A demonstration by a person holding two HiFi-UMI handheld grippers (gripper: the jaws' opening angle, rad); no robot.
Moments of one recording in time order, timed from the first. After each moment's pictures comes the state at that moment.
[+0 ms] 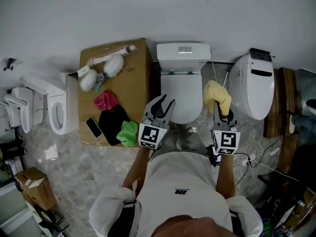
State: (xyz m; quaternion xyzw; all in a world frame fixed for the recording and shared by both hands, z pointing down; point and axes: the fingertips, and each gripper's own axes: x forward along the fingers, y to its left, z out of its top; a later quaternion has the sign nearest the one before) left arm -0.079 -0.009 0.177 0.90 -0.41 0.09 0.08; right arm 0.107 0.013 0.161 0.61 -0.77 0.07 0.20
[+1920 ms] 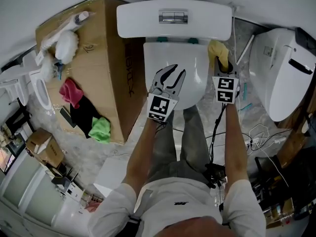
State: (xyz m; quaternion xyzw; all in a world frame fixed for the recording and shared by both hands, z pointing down) left arm 0.071 -0.174 0.565 0.86 -0.41 0.21 0.21; right arm 0.223 -0.219 0.645 0.50 -0.75 0.22 0.37
